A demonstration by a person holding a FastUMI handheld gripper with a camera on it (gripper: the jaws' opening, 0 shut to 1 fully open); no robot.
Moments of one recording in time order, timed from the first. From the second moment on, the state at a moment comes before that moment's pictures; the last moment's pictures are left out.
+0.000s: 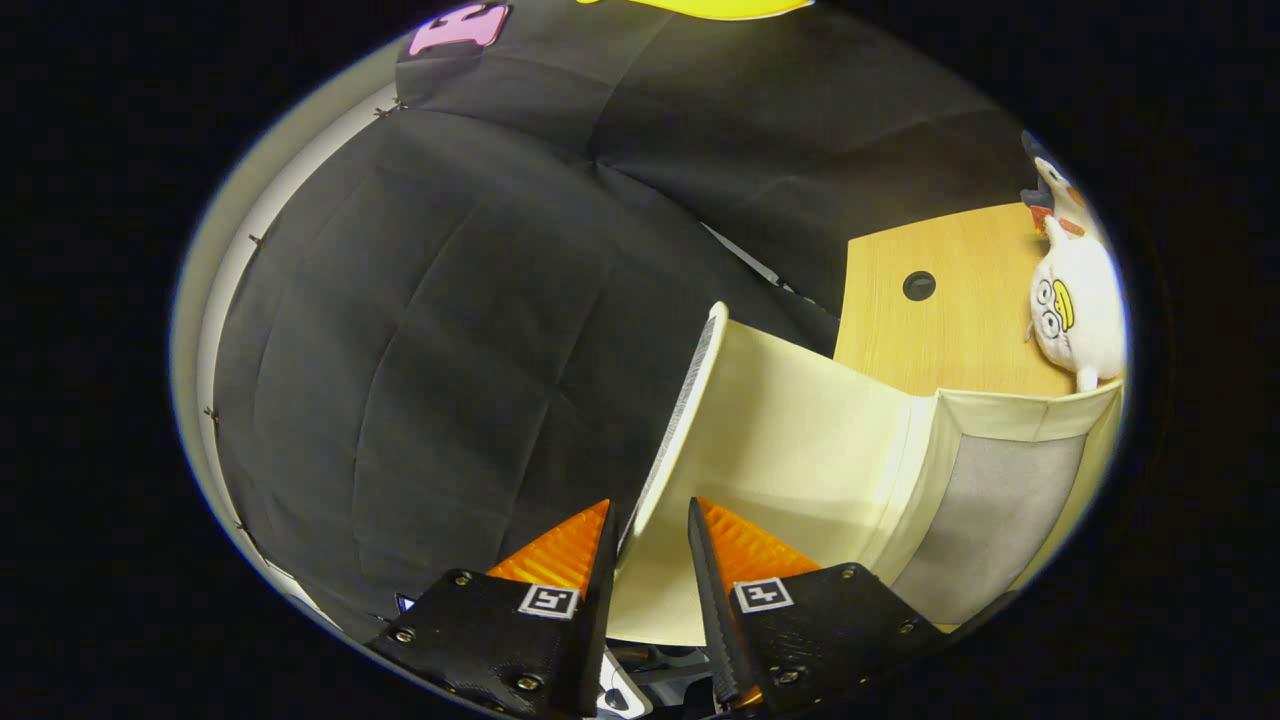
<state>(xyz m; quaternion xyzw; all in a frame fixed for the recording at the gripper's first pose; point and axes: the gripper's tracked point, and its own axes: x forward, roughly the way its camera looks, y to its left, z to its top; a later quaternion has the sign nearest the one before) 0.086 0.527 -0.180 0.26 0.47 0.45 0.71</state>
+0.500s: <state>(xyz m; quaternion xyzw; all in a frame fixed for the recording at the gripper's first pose) 0.083 0.490 -0.188 0.20 0.47 0.44 0.74</state>
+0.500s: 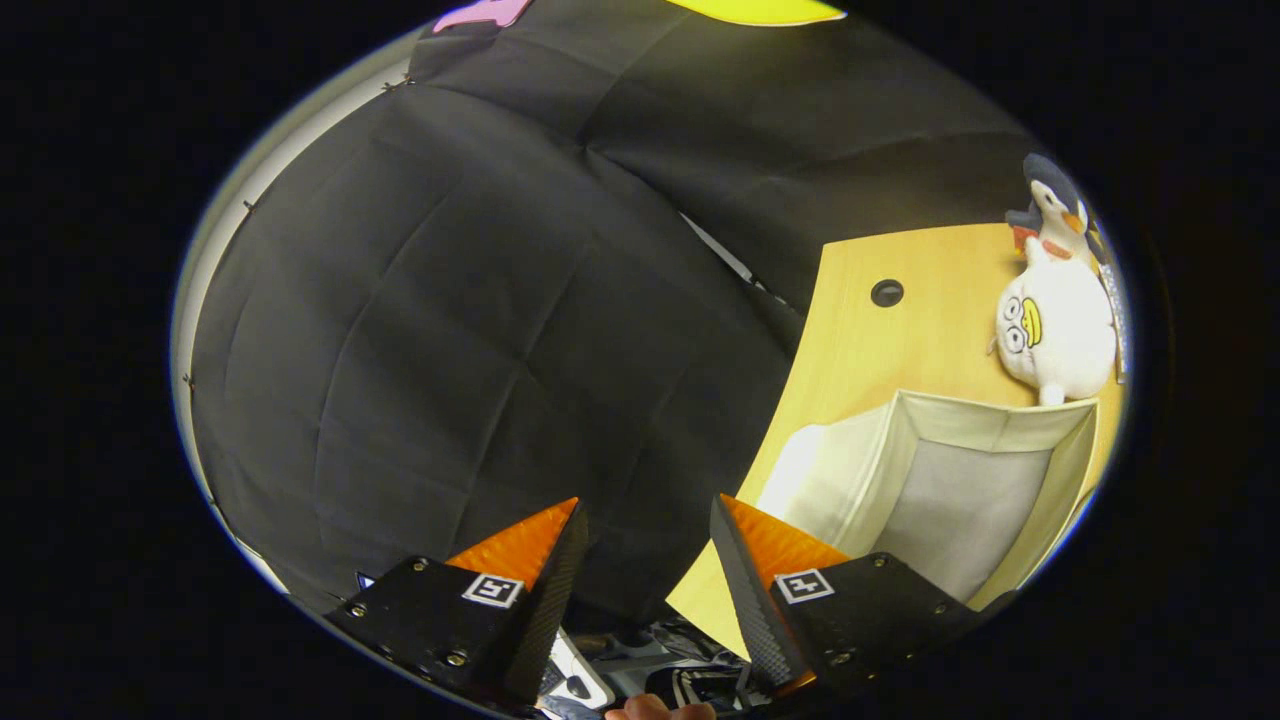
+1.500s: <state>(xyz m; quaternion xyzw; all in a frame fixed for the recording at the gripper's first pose) 0.111 0.237 -0.226 0.14 0.46 0.31 0.82</state>
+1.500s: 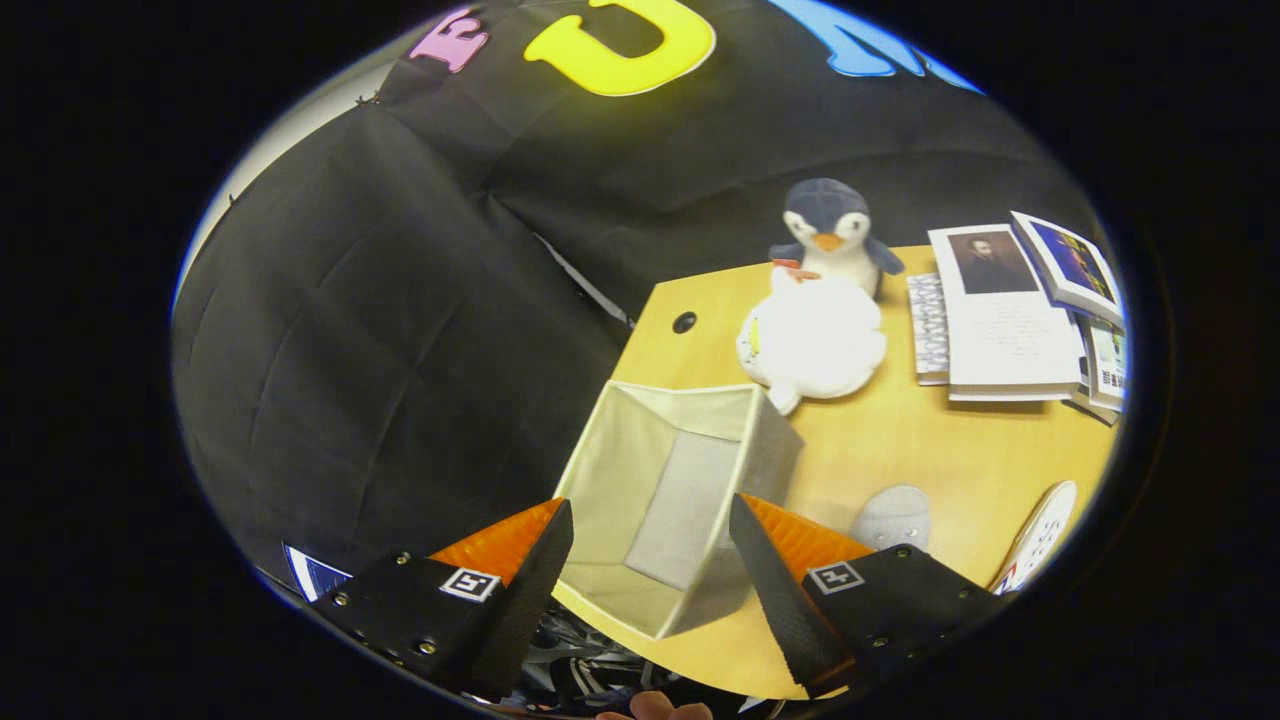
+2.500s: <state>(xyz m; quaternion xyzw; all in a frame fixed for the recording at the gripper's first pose) 0.063 0.083 -0.370 0.02 0.59 0.21 0.78</state>
